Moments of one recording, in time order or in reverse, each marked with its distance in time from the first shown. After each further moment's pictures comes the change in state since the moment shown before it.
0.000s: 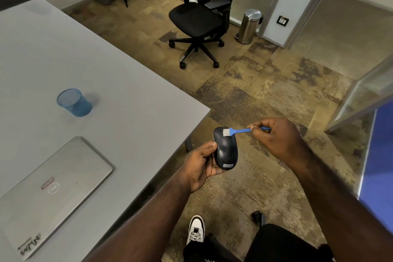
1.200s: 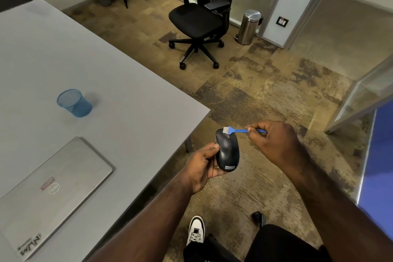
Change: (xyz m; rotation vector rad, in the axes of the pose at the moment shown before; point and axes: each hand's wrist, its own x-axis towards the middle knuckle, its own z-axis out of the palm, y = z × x) left_hand 0.002 -0.005 0.002 0.071 0.002 0.013; right_hand -0.009 -0.003 0.004 -0.064 0.043 -0.042
